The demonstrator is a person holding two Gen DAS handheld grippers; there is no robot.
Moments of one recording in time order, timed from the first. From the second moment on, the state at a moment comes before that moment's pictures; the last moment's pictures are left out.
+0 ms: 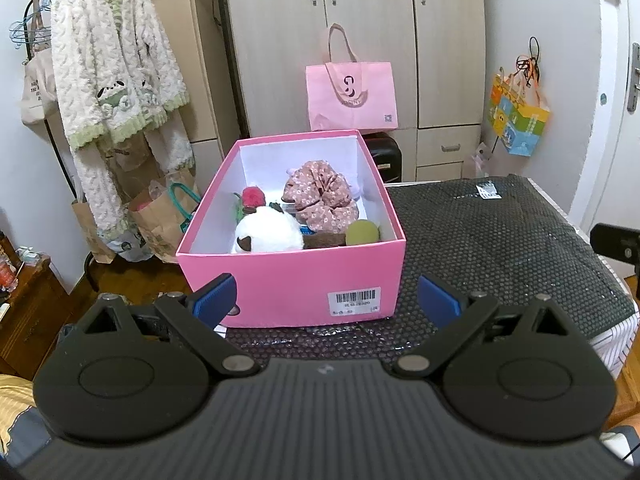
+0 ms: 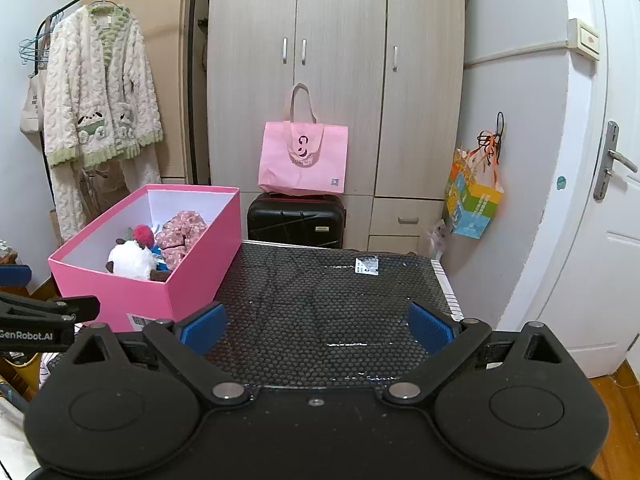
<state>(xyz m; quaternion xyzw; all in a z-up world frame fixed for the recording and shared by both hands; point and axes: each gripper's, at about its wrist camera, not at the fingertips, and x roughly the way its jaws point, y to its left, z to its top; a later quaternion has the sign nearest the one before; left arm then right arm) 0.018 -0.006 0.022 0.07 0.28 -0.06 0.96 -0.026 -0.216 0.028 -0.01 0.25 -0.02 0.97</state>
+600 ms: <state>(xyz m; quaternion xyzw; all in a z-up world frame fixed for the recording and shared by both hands) 0.004 -0.006 0.017 0.07 0.22 -0.05 0.97 -0.043 -0.207 0.026 -0.03 0.20 -0.04 0.98</state>
